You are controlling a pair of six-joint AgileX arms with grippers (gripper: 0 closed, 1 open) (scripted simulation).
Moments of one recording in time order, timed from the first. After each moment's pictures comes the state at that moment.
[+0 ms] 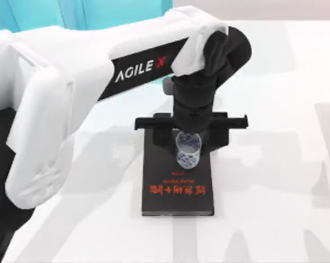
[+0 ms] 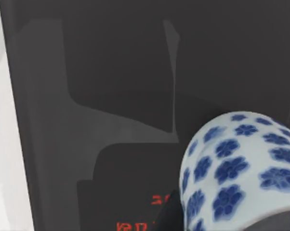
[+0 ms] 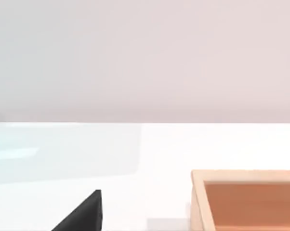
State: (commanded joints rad) left arm -0.76 2.33 1.97 -1.21 0.00 -0.73; right arm 0.00 0.00 0.00 0.00 0.00 0.00
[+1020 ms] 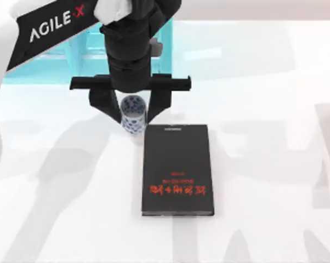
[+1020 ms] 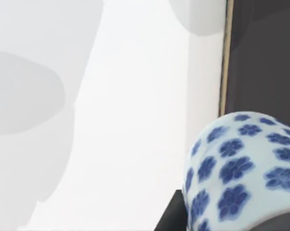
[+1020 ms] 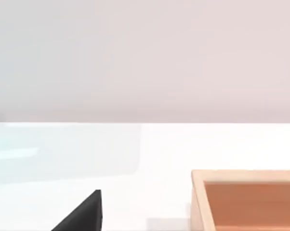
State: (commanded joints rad) left arm -0.56 2.15 1.93 -1.35 0.00 -0.53; right arm 0.00 0.00 0.00 0.00 0.00 0.00
